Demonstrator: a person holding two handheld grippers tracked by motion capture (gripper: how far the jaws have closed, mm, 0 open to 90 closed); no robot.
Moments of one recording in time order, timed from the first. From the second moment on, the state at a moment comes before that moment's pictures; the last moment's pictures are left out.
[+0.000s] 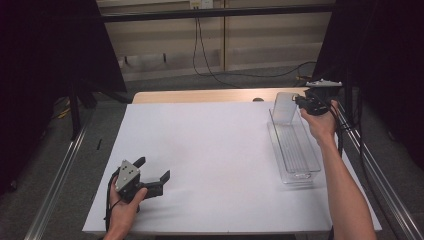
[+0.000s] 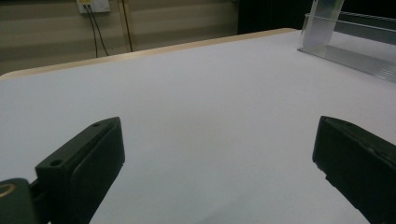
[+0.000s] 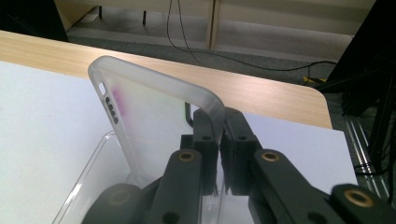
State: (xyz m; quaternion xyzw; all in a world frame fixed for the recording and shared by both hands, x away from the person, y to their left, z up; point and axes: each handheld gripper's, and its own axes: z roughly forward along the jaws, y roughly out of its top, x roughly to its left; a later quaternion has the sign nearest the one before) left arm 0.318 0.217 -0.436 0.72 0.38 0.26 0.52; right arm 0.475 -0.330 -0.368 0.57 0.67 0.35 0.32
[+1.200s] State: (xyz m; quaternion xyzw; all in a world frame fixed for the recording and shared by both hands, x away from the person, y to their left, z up) left arm 0.317 0.219 -0.436 0.72 0.38 0.26 0.52; right arm 0.485 -0.336 -0.369 0.57 0.67 0.36 0.30
